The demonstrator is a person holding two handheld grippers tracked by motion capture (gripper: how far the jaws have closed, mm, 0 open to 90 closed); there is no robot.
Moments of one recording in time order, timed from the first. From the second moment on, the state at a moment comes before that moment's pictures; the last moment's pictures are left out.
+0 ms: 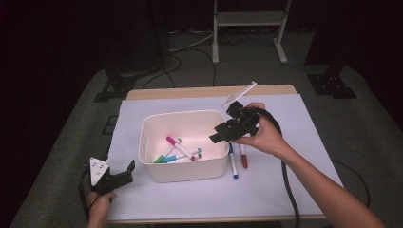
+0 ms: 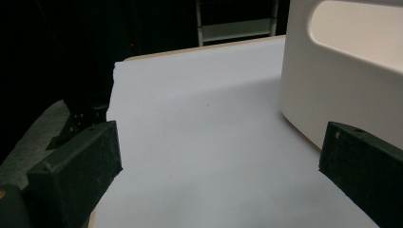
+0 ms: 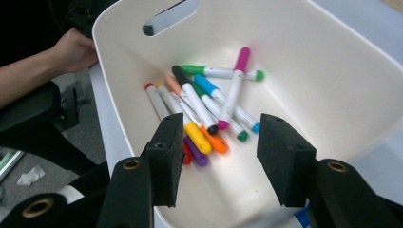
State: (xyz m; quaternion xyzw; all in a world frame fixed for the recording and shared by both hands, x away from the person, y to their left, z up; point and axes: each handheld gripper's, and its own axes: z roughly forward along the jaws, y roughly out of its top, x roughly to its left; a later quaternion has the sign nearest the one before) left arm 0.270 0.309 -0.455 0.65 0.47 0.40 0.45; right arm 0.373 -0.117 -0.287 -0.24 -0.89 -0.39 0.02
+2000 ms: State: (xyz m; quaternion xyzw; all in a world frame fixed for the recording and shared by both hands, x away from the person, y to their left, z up) left arm 0.270 0.308 -0.456 0.65 0.47 0.40 0.45; right arm 0.401 -0.190 -0.429 -0.41 -0.86 -0.31 -0.03
